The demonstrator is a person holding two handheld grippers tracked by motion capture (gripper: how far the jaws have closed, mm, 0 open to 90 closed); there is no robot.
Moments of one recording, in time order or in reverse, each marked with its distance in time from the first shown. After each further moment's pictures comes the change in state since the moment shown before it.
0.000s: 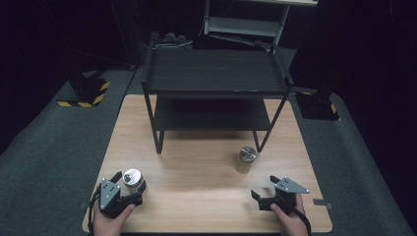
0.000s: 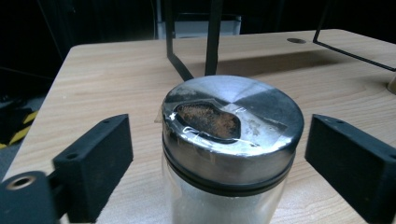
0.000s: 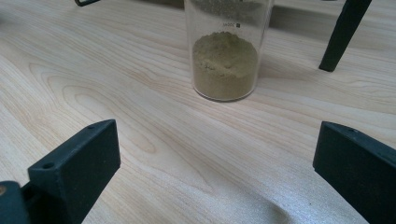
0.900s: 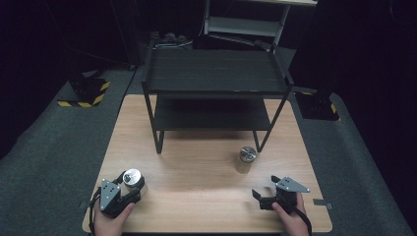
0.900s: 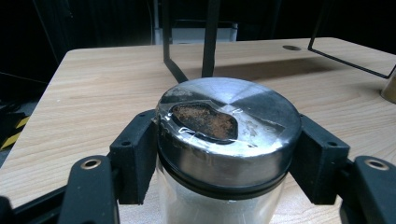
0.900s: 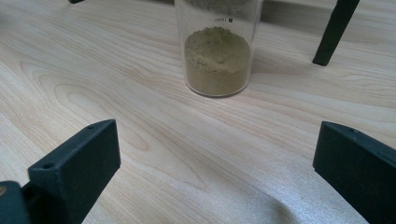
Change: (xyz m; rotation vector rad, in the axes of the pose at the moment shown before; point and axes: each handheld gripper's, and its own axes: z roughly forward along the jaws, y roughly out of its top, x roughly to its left) left arm 0.001 -0.007 0.002 -0.024 -0.007 -0.020; right arm -0.001 0.002 0.000 0.015 -0.012 0.014
